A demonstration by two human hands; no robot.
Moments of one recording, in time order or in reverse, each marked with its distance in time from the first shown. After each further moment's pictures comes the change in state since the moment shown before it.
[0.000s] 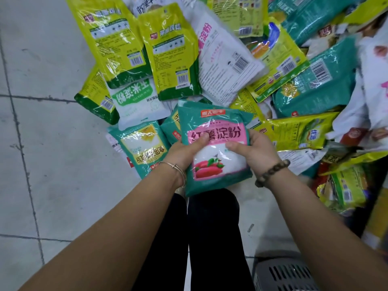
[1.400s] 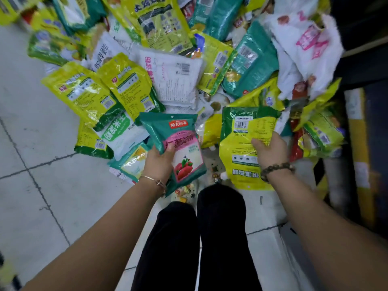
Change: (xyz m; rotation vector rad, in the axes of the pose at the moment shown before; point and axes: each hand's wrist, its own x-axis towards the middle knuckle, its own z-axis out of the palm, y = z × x) left_hand -0.078 0.007 0.021 0.545 0.243 0.463; right_hand -0.080 0.054 -0.064 -0.115 0.686 0.139
